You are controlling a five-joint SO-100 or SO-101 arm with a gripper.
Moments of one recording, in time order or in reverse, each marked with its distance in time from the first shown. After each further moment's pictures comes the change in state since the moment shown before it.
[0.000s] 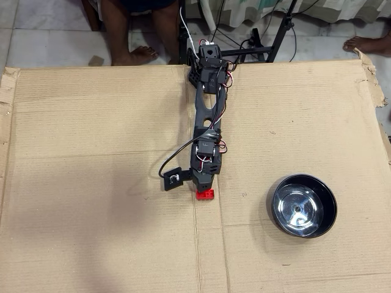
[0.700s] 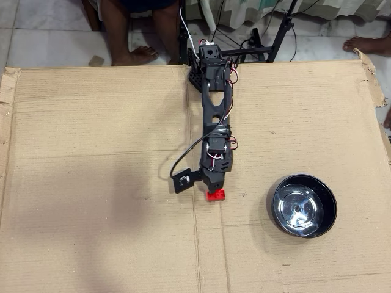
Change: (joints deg) arm -5.6 5.0 0.0 0.0 0.0
